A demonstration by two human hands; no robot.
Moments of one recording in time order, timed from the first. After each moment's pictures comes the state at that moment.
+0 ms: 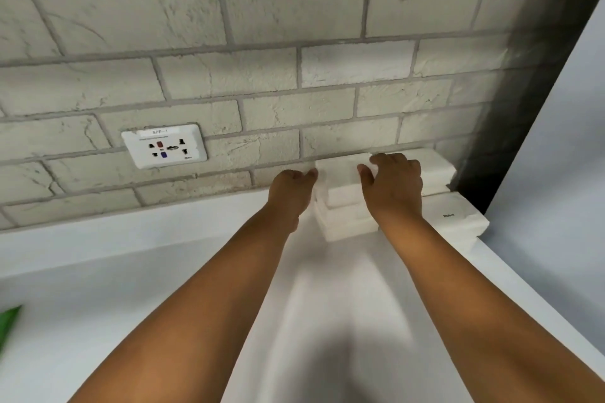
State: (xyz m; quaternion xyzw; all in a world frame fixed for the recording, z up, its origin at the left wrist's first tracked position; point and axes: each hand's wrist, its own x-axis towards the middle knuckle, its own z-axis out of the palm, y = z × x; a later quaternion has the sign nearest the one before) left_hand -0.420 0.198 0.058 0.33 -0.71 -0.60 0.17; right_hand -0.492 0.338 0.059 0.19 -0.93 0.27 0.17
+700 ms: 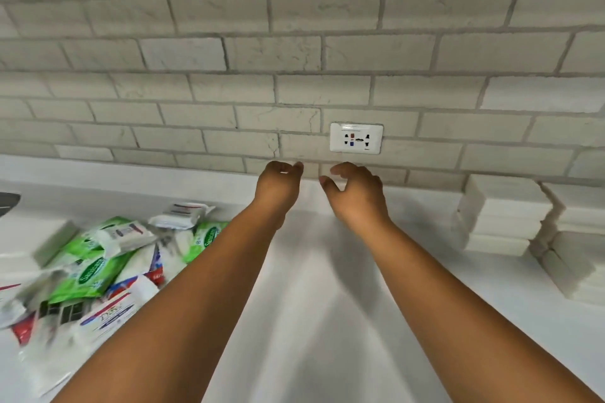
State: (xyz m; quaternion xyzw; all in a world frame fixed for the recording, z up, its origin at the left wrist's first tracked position) left_hand -0.122 0.105 0.122 0.47 -0.64 -0.50 0.35; right_hand -0.229 0.180 0.095 0.43 -0.80 0.42 0.00
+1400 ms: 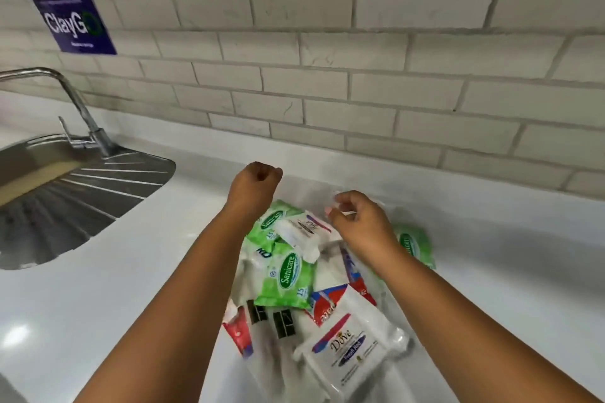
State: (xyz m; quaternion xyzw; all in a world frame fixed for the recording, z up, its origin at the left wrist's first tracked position) left_hand 0.223 -0.167 0.070 0.55 -0.65 -0.37 0.37; right_hand 0.067 -0.059 0.039 0.48 -0.71 0.46 -0.26
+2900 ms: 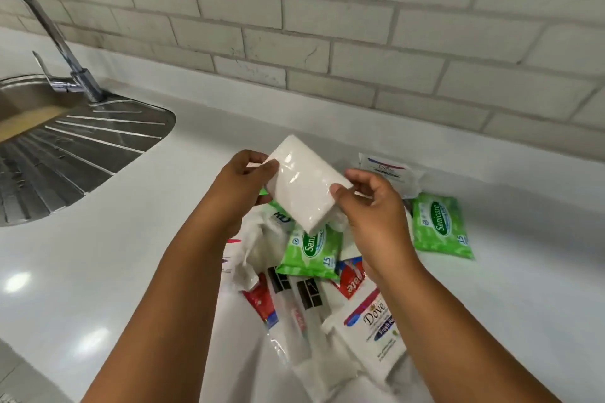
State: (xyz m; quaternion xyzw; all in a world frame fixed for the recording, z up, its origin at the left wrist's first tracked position) left_hand 0.303 -0.174 0.024 0.50 -0.56 -0.56 0.36; right_hand 0.144 -0.070 0.017 0.32 -0.62 0.63 -0.35
